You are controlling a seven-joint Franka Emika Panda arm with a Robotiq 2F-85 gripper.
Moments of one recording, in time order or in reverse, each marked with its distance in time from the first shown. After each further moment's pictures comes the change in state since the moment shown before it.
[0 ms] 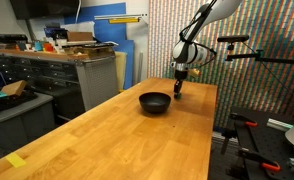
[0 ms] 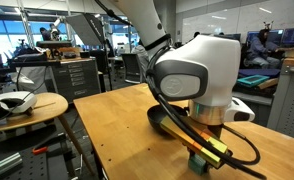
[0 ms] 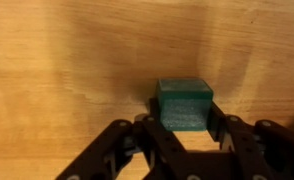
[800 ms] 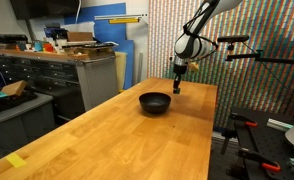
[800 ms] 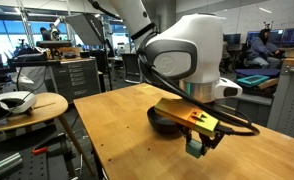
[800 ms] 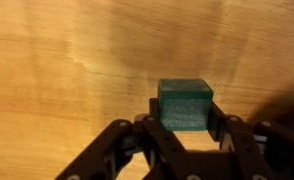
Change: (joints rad) arm 0.034 -0.116 0.005 -0.081 -0.140 0.026 0.075
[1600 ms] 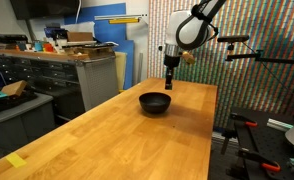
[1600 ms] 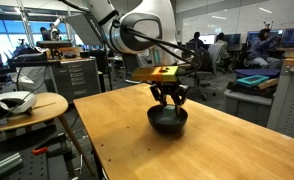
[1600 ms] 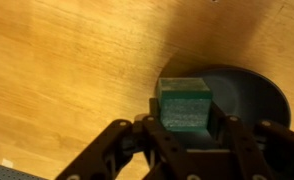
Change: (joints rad) arm 0.222 -0.201 -0.004 -0.119 -0.234 -0.022 0.238
